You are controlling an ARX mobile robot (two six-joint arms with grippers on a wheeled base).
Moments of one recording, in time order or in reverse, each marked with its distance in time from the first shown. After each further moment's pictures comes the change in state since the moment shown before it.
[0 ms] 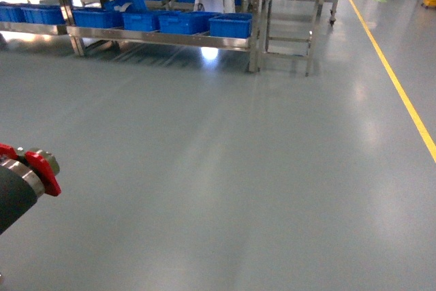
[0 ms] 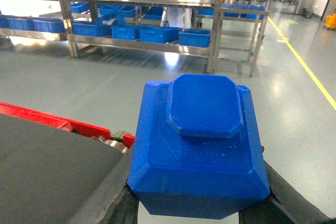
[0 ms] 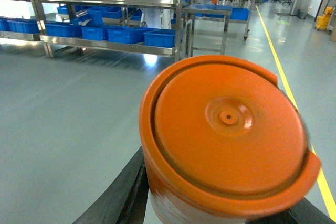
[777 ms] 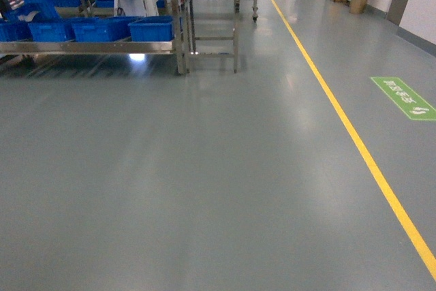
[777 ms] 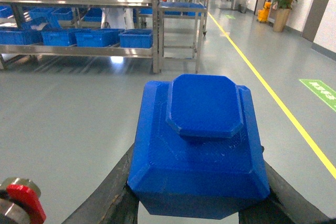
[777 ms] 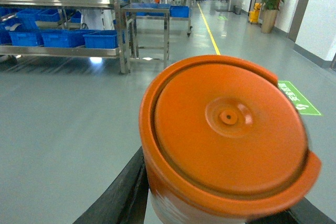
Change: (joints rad) left arm -0.002 0.000 0.000 -0.001 0.001 0.000; right arm 0.000 0.000 0.000 -0.001 0.000 0.000
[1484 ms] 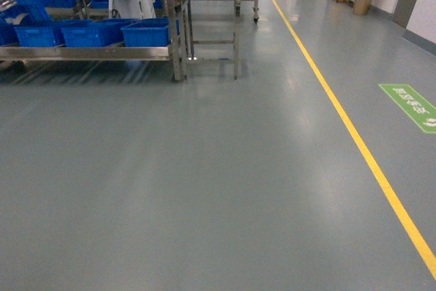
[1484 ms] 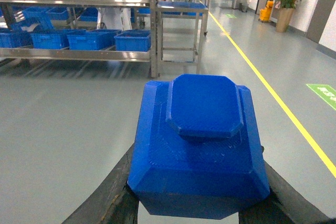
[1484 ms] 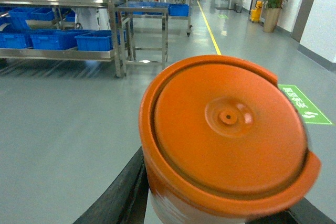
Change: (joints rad) left arm 0.000 0.000 0.000 0.000 0.000 0.000; right arm 0.000 0.000 0.000 0.000 0.000 0.000
